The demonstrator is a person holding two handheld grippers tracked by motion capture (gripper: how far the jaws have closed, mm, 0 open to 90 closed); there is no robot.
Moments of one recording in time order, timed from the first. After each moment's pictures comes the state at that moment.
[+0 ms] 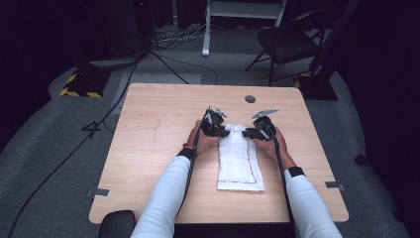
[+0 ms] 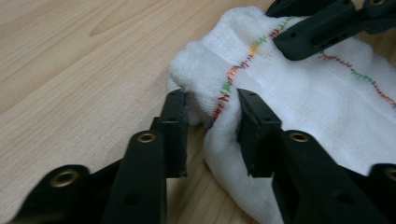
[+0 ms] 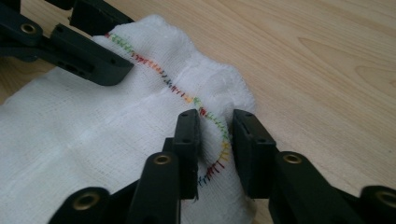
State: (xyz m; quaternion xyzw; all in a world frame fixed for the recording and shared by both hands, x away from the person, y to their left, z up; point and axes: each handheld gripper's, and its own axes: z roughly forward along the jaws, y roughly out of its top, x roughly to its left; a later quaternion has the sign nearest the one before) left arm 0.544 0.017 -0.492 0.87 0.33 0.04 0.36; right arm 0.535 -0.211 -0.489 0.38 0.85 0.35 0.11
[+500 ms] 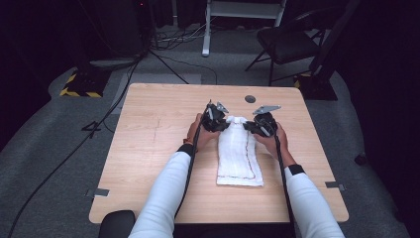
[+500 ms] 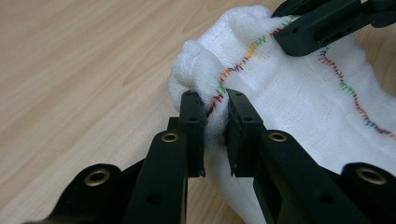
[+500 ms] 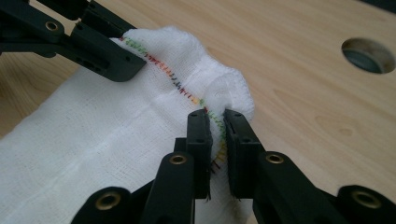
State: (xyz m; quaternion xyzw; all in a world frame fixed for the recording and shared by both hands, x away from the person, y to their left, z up) left arm 0.541 0.018 -0.457 0.87 0.30 0.12 0.38; right arm 0.528 -0.205 -0.459 0.36 0.84 0.37 0.18
